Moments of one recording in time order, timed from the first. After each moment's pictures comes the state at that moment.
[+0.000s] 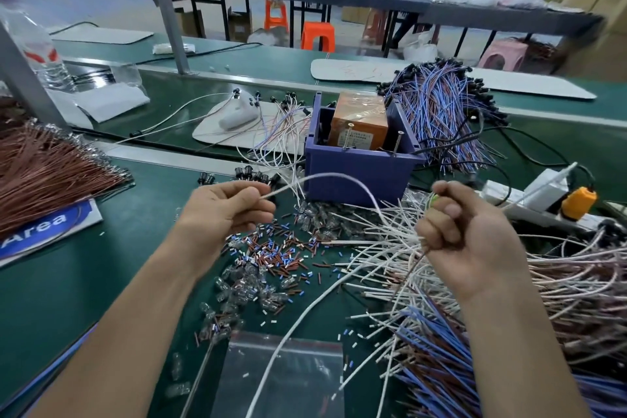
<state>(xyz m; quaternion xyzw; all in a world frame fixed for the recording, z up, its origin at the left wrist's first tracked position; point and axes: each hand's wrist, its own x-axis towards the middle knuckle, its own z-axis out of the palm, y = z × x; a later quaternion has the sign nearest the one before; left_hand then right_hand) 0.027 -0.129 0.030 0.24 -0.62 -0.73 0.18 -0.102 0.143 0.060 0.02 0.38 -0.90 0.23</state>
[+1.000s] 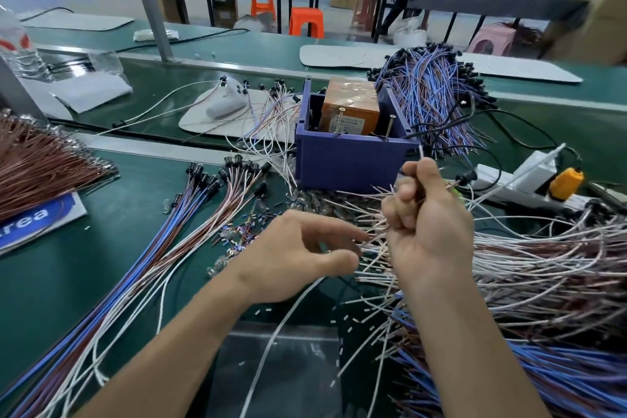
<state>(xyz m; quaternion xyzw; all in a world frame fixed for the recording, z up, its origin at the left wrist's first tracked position) 0.029 -0.044 0.037 0.00 -0.83 -0.56 0.01 -0.069 0.102 0.062 0.00 0.38 -0.92 0.12</state>
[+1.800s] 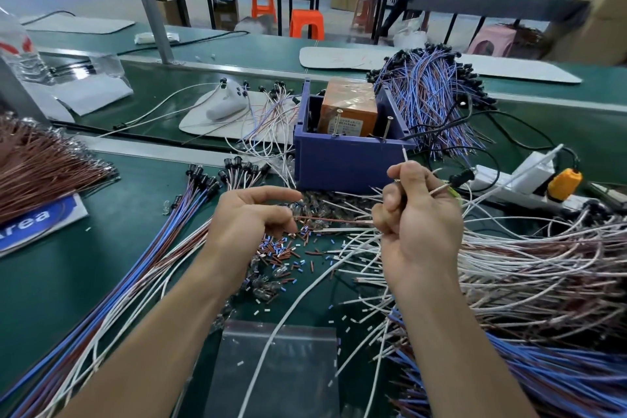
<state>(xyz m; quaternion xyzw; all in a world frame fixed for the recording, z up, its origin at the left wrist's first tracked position) 0.024 -0.071 0.032 0.22 -0.67 -0.69 0.18 -0.059 0.098 0.061 -0.03 0.46 -0.88 0.08</state>
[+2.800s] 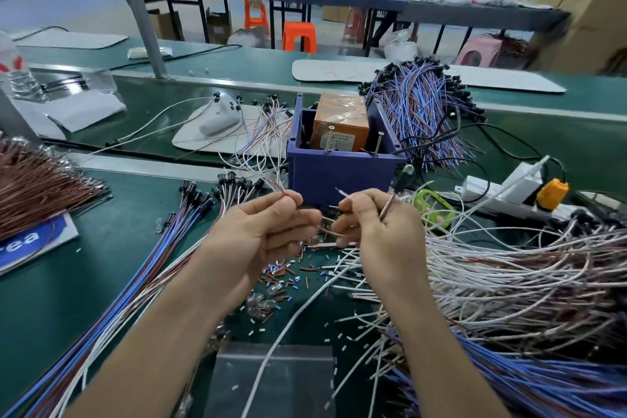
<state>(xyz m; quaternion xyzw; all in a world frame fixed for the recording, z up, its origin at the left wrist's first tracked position) 0.023 -0.063 0.053 0.16 -0.53 -0.83 0.08 -0.058 0.093 0.046 -0.17 0.75 -0.64 0.01</state>
